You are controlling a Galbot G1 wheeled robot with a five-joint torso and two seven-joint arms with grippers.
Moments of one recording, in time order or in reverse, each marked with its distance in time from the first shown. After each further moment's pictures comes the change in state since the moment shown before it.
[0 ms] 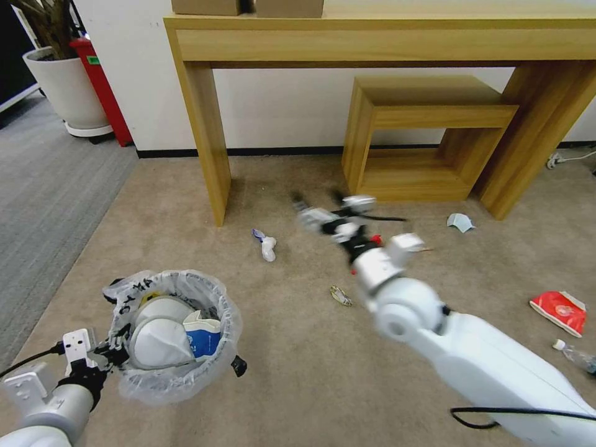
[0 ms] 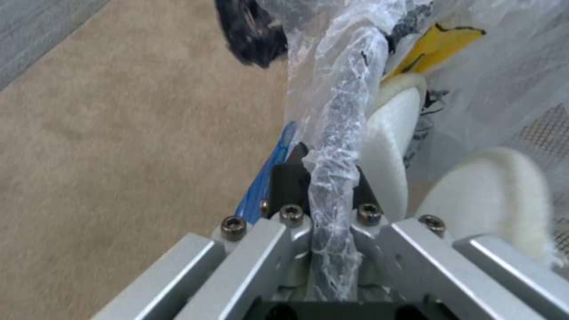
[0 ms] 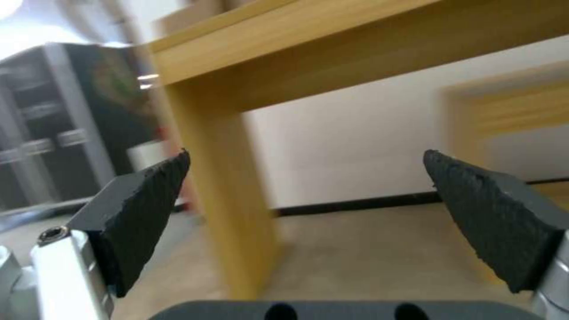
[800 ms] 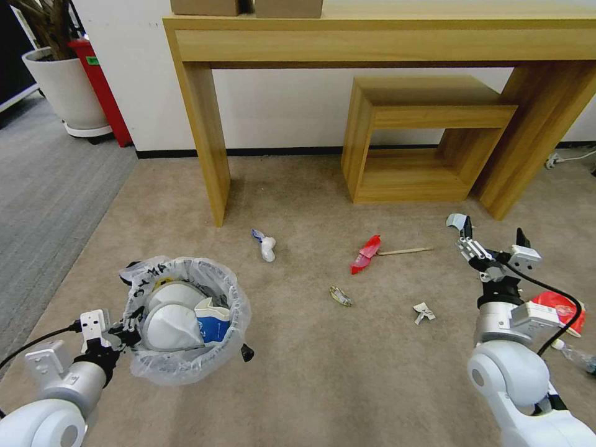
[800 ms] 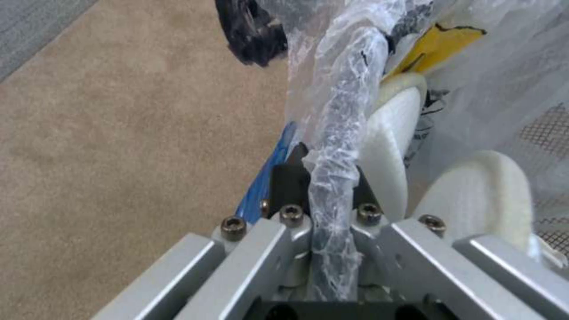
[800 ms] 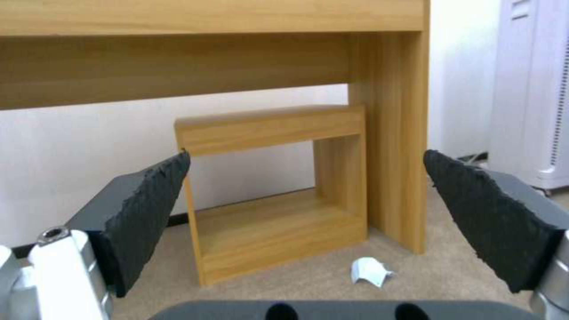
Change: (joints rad) left arm -0.084 0.067 0.045 0.059 0.003 -0.004 0.020; right arm -0.612 0.262 0.712 0.019 -0.470 -0.010 0.085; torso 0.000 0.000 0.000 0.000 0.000
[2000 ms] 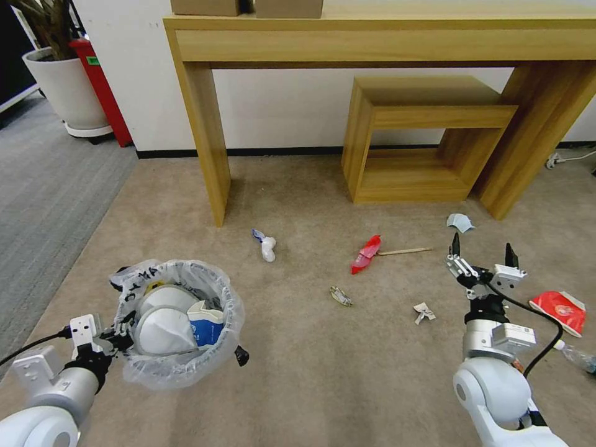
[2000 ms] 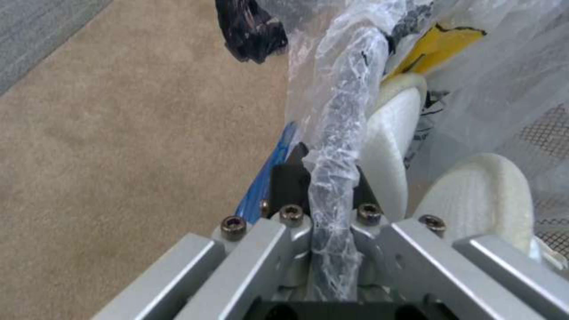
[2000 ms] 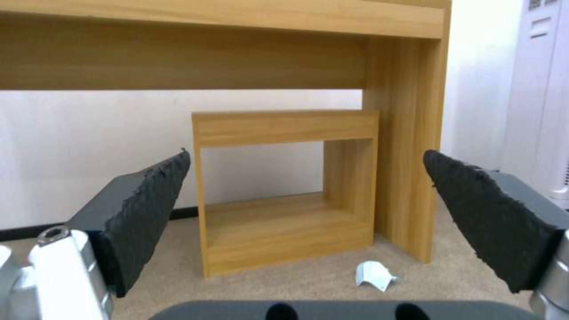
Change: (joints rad) left arm 0.015 -0.029 -0.037 -0.001 -0.010 0.017 -0.023; right arm -0.031 0.080 -0.019 -0.057 -0.140 0.084 -0.086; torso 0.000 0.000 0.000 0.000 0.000
